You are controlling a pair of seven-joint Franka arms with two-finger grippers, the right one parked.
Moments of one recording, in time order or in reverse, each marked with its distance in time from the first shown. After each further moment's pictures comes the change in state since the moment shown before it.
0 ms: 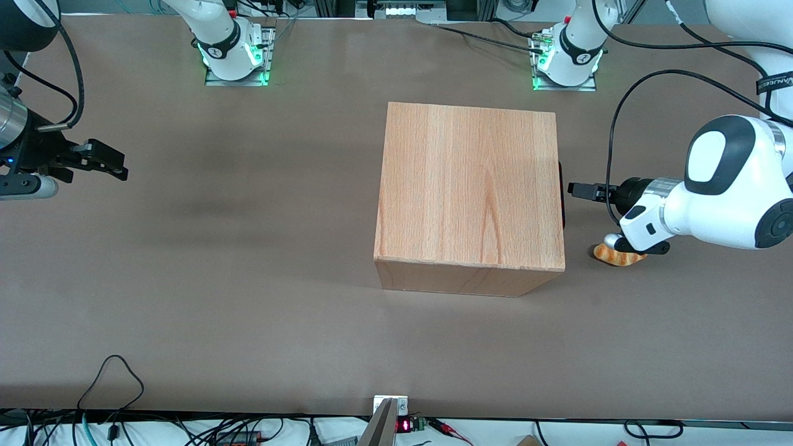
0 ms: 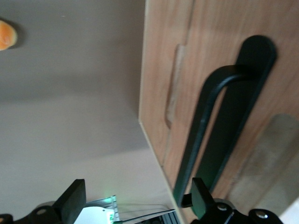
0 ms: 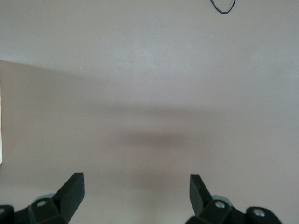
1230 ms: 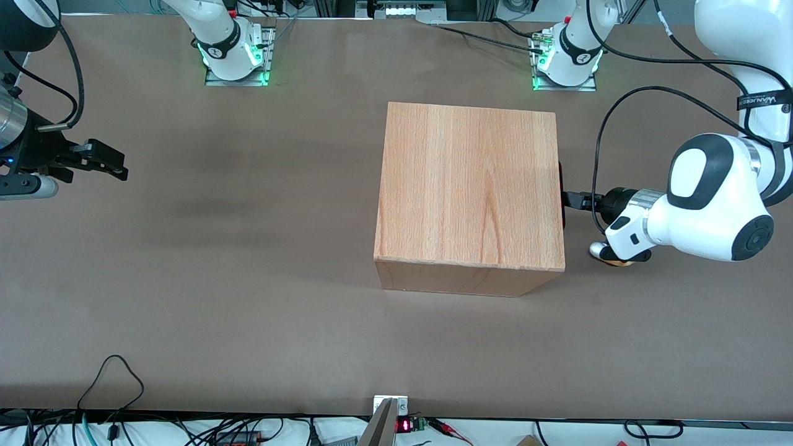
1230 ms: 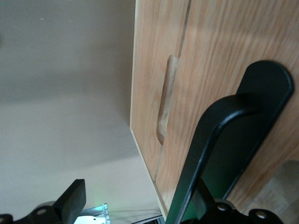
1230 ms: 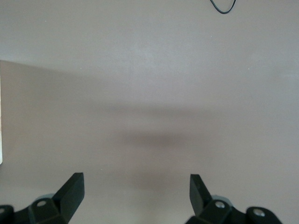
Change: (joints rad) arm -0.013 0.056 -0.007 0.000 -0.024 0.042 0.001
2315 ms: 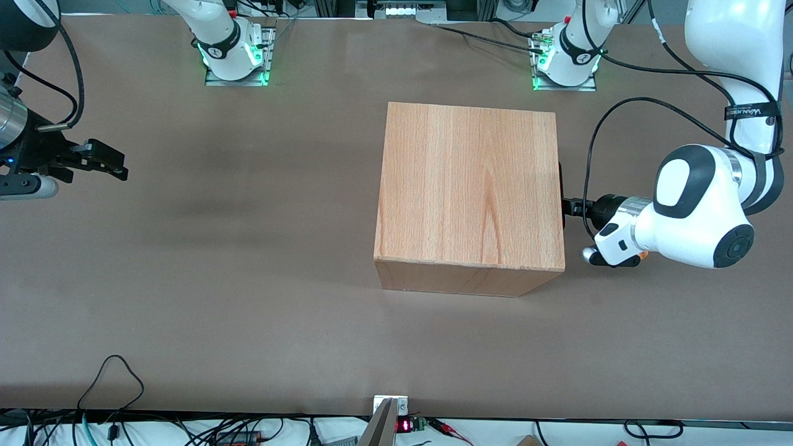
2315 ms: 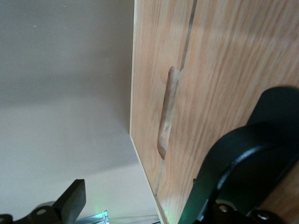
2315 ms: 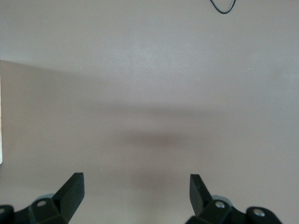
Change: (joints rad) arm -0.011 0.035 0.004 0.003 0.000 0.030 0.009
